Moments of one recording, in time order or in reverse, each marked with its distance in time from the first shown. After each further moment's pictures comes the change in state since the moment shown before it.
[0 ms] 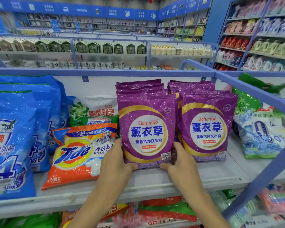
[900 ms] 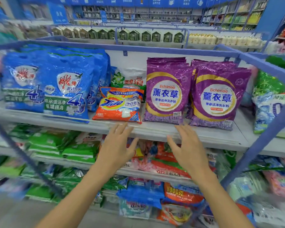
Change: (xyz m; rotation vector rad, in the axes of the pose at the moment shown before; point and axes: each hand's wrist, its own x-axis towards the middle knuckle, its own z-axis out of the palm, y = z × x) left_hand -0.149 -0.021 -0.025 0.581 0.105 0.059; right_hand -0.102 0.012 -0.024 -0.281 -0.148 -0.271
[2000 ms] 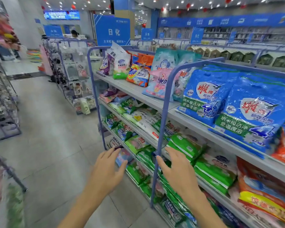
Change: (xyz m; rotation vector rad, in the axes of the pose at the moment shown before) left_hand -0.295 -0.350 -0.235 0.133 0.254 -0.775; right_hand -0.106 -0.436 0.252 0.158 -0.443 -0.596
